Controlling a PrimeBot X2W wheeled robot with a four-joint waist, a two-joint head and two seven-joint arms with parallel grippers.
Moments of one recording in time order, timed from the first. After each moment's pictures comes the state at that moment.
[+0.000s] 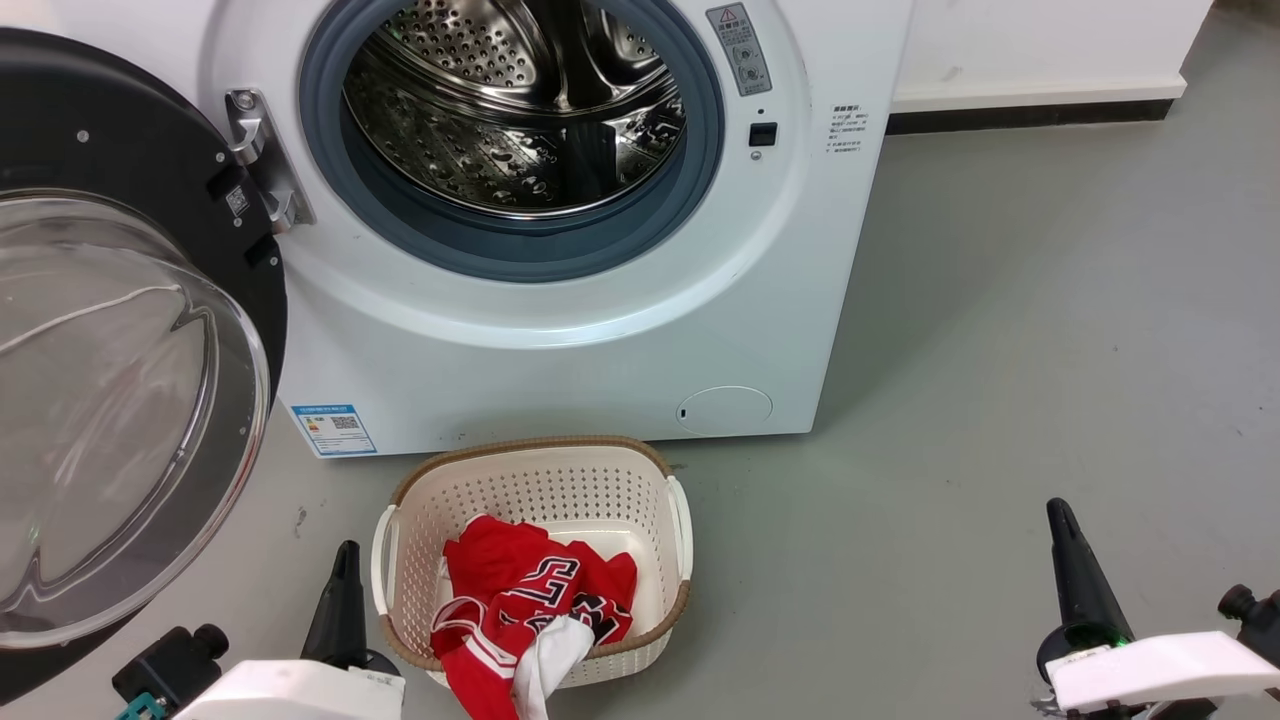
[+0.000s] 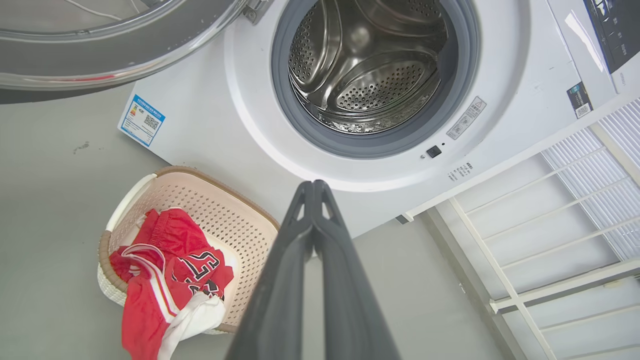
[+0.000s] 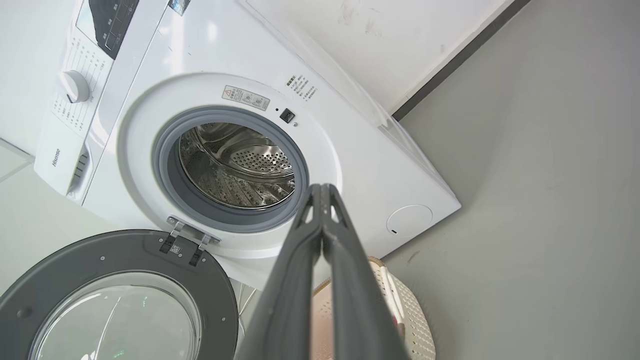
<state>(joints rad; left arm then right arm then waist) 0.05 0.07 0.02 0.13 -0.86 -0.05 -0.10 0.04 -0.08 0.00 0.13 0.91 0.13 -0.11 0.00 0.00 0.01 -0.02</state>
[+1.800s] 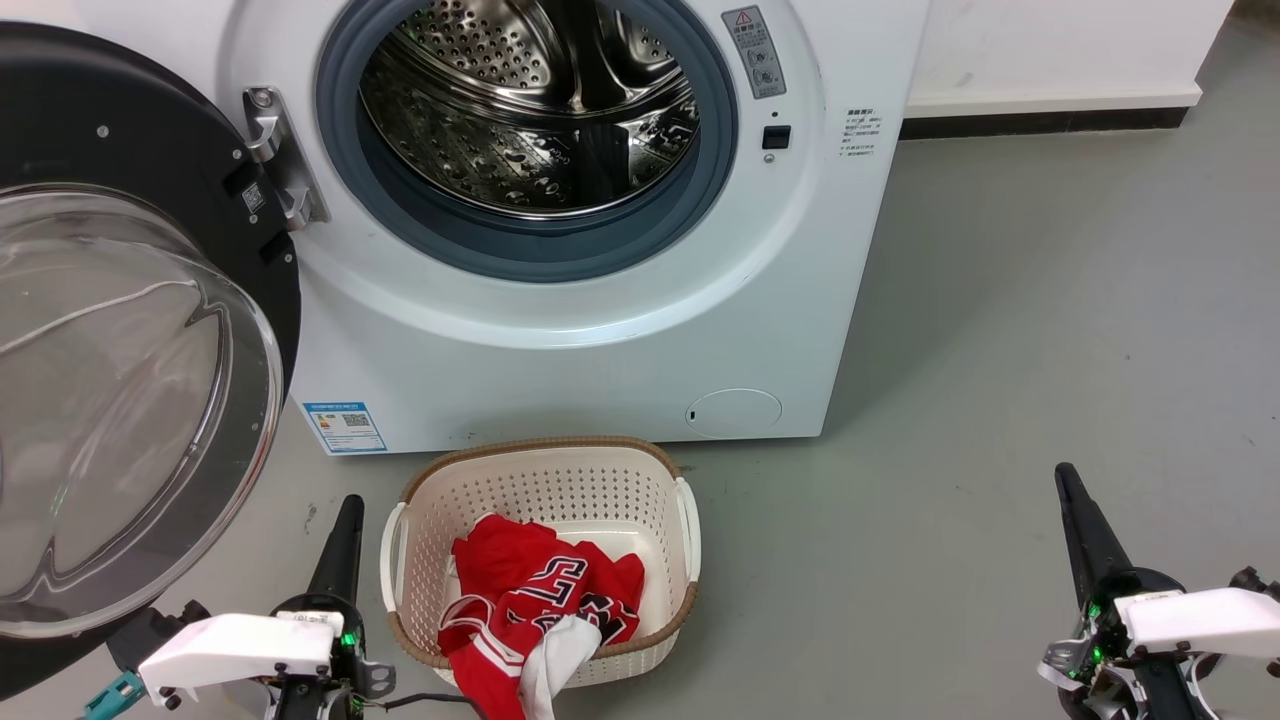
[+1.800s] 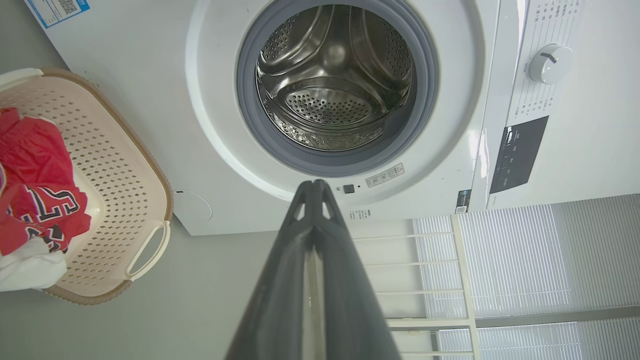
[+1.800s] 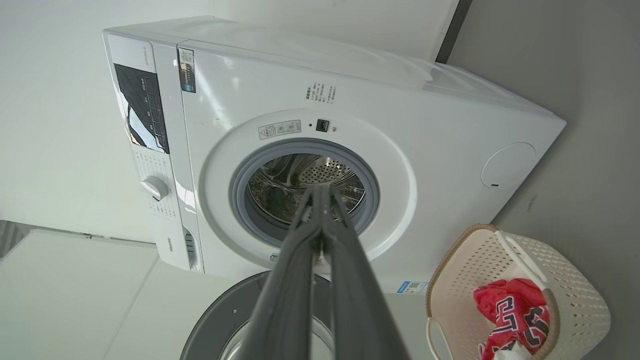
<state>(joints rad) -0.06 0.08 0.06 0.21 -1.43 -0.11 0.03 -0.06 -0.08 -0.05 0.21 1.44 0.13 0.03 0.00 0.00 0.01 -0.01</state>
